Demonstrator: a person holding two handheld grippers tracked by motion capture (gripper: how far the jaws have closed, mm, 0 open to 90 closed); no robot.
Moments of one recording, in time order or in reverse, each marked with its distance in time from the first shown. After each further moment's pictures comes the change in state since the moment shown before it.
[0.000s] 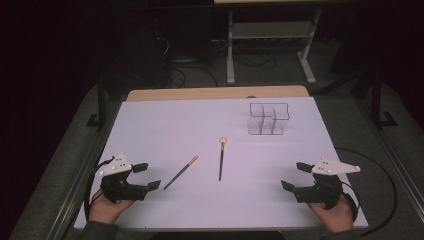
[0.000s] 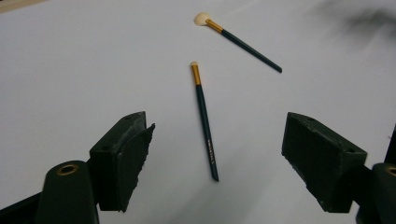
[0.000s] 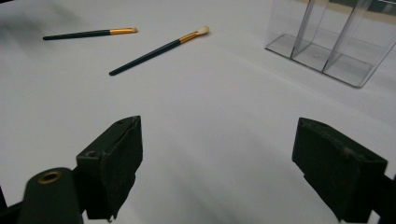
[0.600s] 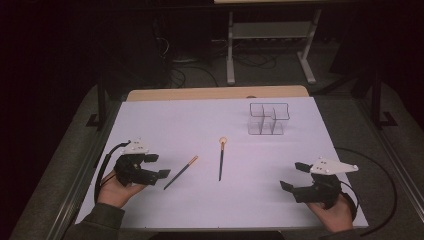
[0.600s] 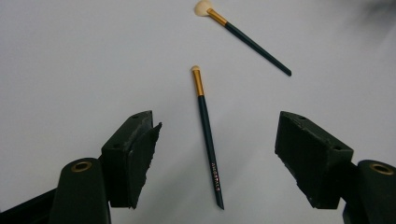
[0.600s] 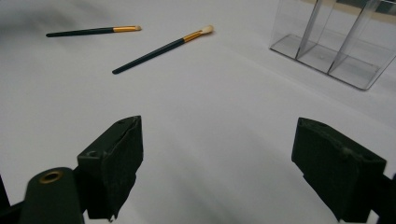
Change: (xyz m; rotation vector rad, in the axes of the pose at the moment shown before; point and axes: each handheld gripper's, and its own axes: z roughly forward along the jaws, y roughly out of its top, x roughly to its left) left arm 0.006 0.041 0.028 0.155 -0.012 0.003; right arm 0.002 0.002 0.002 0.009 0.008 -0.013
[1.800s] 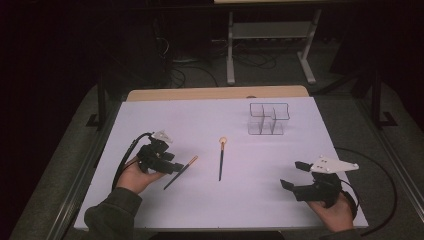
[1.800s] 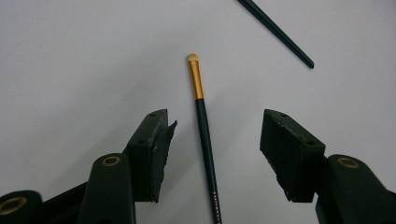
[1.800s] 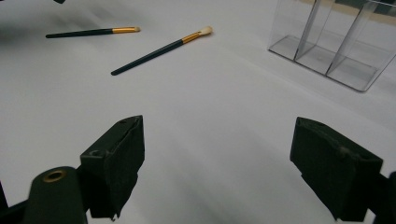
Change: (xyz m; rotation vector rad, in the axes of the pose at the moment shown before) left arm 0.006 0.035 0.053 0.235 -0.035 -0.012; right arm -0.003 0.002 0.000 -0.002 0.005 -0.002
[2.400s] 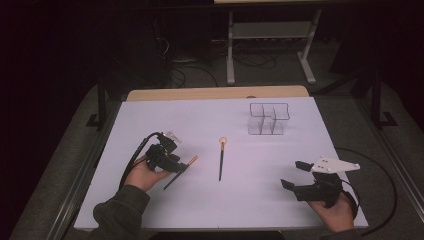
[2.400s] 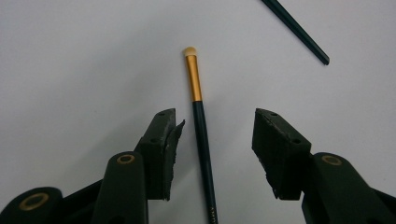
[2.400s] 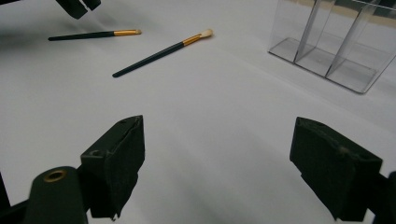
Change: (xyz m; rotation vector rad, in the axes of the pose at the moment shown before) left arm -0.004 0.011 0.019 0.068 0.002 -0.024; right arm 0.000 0.000 -0.002 -0.008 0.001 0.002
